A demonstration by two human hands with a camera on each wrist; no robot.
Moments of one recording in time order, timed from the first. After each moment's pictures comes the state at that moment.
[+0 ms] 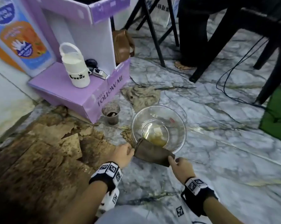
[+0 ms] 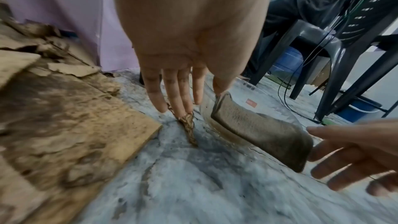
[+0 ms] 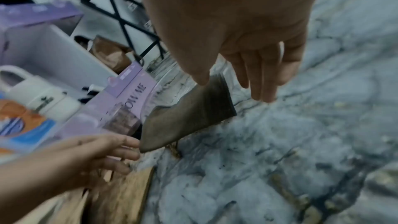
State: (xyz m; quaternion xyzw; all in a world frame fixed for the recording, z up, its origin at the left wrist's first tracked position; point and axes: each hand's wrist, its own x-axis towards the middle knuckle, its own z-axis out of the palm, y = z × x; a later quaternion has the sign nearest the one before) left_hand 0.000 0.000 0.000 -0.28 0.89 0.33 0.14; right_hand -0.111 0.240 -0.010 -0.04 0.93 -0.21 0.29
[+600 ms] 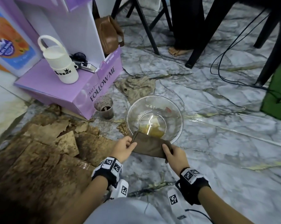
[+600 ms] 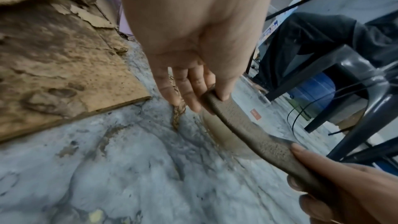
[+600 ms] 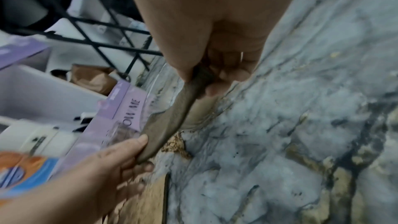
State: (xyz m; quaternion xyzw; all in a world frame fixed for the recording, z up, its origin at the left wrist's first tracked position) left_hand -0.010 0.022 -0.024 -0.32 0.79 0.52 0.07; right_hand -0.106 0.238 -0.022 -0.07 0.88 -0.39 0.26
